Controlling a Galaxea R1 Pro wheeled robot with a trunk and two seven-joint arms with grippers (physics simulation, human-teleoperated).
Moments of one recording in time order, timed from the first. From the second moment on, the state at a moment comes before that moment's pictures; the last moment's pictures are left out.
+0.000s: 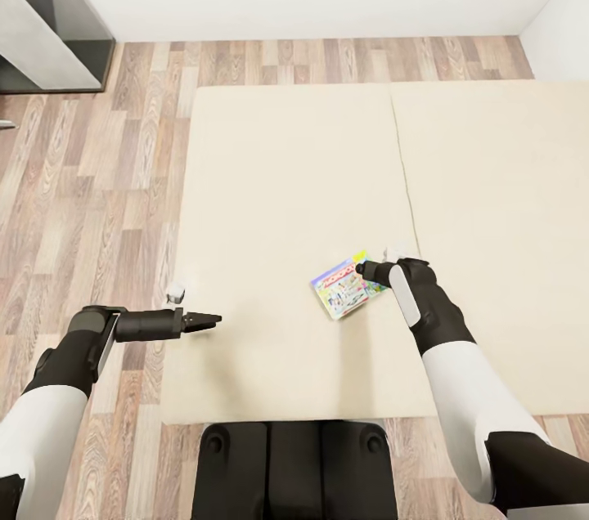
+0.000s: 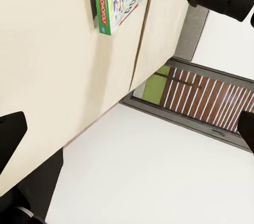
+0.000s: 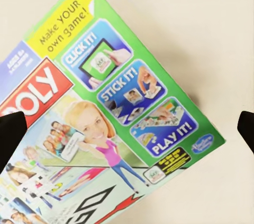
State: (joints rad) left arm -0.81 0.21 0.23 -0.84 -0.24 0.91 -1.56; right arm -0.96 0.06 -0.04 -0.92 -0.24 0.76 -0.21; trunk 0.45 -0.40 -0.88
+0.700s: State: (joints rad) left arm -0.81 0.21 0.23 -0.84 -0.24 0.91 -1.56; right arm -1.03 0.05 -0.03 -0.92 -0.24 0.78 -0.20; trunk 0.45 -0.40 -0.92
